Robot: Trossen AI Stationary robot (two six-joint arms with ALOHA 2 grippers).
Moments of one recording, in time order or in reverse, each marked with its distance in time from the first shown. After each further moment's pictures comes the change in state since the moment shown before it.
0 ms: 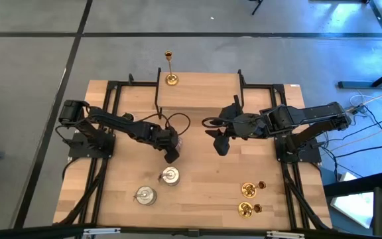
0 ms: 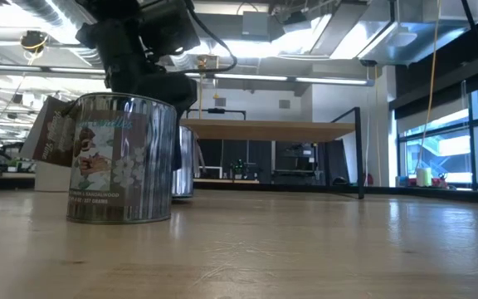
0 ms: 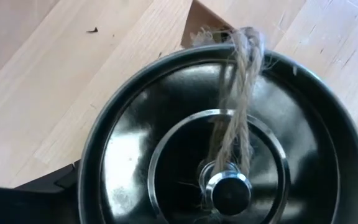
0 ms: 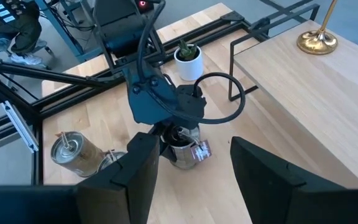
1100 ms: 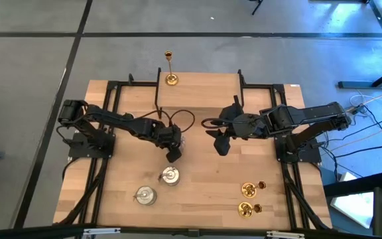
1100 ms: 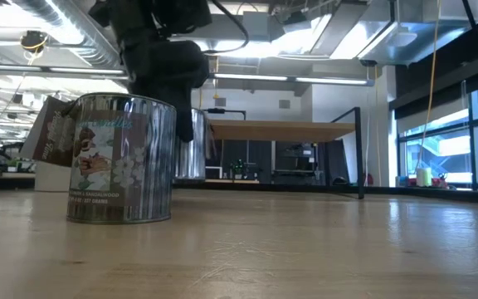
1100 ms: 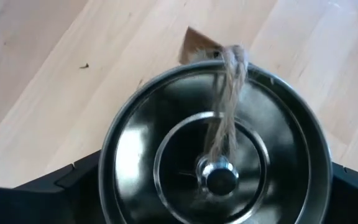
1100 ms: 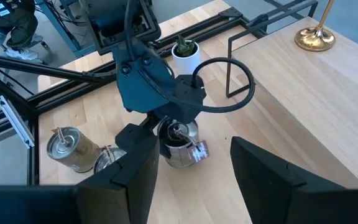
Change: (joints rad) left arm 0.008 -0.009 0.139 -0.136 0.020 0.073; right arm 0.000 0.000 0.000 -0.019 0.000 -0.003
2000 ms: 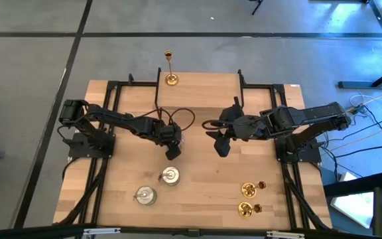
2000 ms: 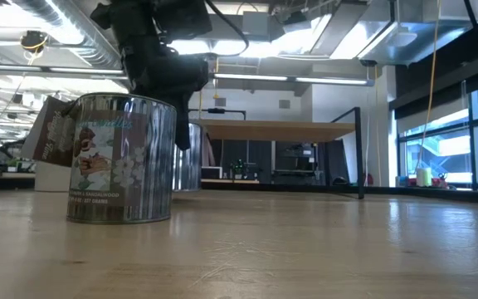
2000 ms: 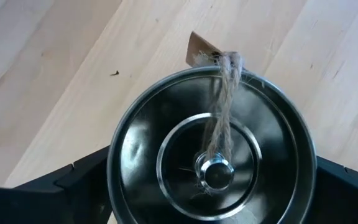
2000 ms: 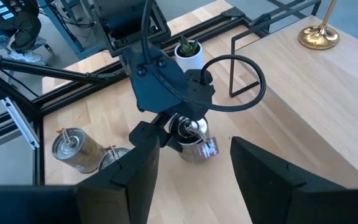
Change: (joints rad) left arm 0.020 0.010 -0.001 -0.030 -0.057 0.058; right arm 0.013 0.000 0.000 0.004 0.006 0.019
